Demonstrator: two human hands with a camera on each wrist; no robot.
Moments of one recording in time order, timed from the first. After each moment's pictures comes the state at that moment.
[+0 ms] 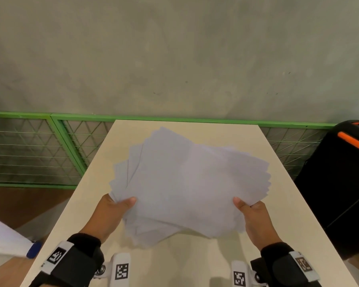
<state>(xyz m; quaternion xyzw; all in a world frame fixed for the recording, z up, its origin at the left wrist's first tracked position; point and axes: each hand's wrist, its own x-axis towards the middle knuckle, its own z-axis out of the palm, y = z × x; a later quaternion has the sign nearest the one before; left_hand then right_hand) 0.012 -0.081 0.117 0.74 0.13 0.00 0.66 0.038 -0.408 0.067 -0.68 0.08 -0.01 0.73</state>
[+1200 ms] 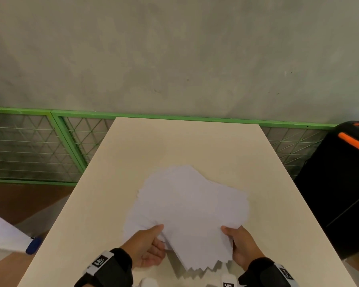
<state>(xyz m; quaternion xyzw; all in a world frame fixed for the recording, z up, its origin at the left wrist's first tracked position) -0.002 -0.130 0.047 0.67 0.33 -0.37 0.56 0.014 -0.389 0.007 -0.53 0.27 0.18 0.78</state>
